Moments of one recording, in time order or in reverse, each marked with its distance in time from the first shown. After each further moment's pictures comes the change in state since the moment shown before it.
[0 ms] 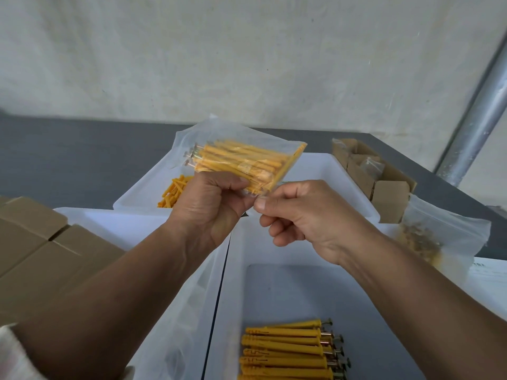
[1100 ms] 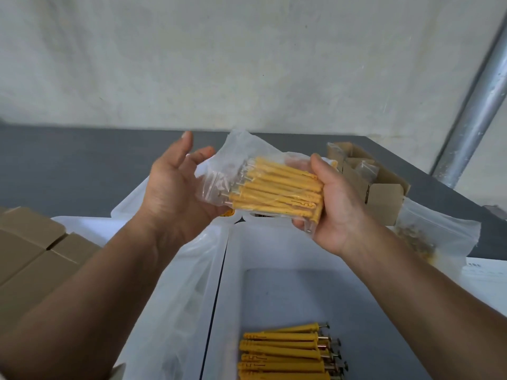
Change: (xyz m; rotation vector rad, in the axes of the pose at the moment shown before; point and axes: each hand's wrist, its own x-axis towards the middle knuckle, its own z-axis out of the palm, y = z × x) left_hand 0.005 0.032 -0.022 0.155 0.112 -0.102; right_hand 0.017 0.006 -0.026 0.588 0.121 0.067
